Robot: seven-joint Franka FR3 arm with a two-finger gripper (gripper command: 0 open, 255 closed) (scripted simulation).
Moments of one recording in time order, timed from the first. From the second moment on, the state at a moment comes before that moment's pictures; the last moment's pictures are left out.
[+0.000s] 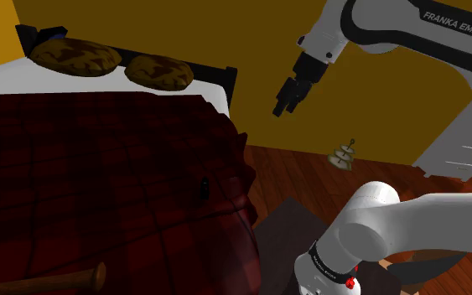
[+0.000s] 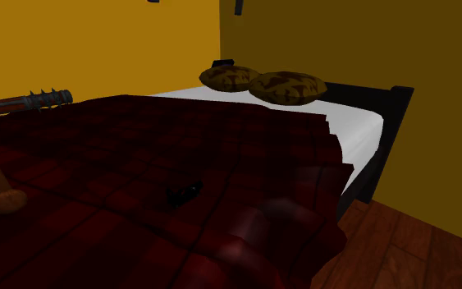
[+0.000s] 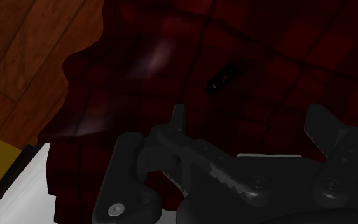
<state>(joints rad) 0.02 -0.82 -0.07 -2.33 0.09 1.63 -0.10</state>
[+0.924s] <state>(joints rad) -0.03 -0.64 0.14 -2.56 0.17 2.03 0.26</state>
